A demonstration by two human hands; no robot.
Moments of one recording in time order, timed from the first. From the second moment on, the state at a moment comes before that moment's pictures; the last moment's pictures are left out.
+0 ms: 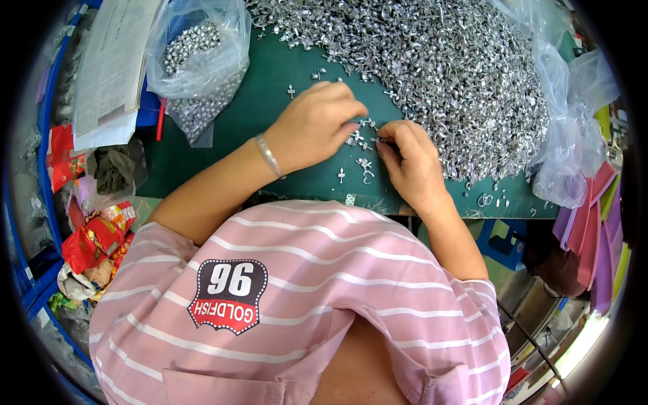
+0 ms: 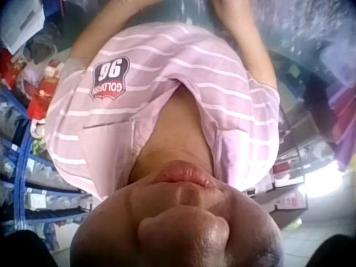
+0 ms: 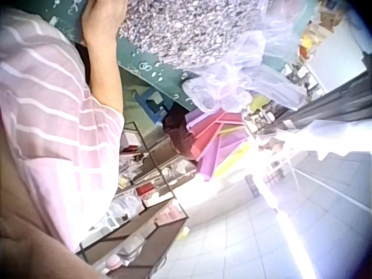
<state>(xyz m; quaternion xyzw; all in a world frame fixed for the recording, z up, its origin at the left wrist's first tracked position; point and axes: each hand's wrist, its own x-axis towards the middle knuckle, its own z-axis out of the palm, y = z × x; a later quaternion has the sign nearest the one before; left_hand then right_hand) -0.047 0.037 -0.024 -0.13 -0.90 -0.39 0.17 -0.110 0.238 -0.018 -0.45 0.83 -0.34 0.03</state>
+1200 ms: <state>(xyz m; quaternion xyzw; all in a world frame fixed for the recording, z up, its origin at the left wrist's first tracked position) -0.031 0.047 -0.021 -0.06 -0.85 -0.53 0.03 -0.104 0.412 0.012 -0.02 0.85 -0.49 0.18</state>
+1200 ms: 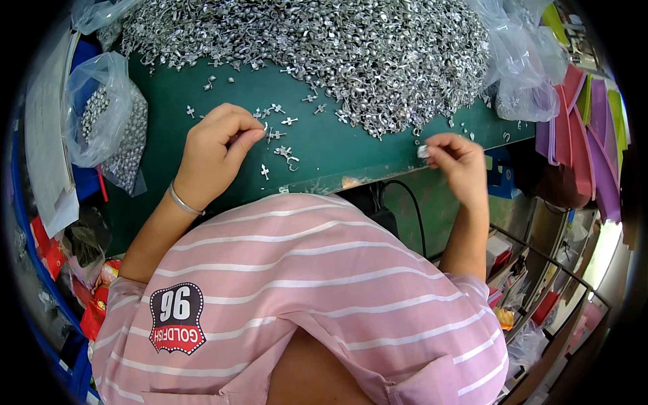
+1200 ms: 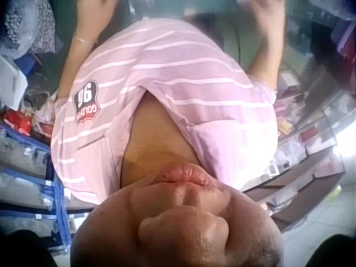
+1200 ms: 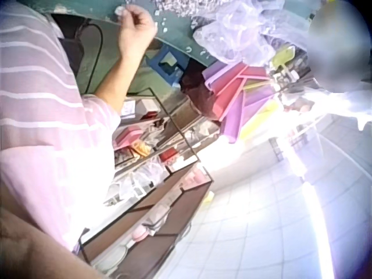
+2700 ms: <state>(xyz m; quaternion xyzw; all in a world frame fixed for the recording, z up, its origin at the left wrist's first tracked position) -0.140 -0.085 0.065 0.26 -0.24 -0.91 0.24 -0.103 0.238 0.009 -0.42 0.77 -0.47 -0.03</state>
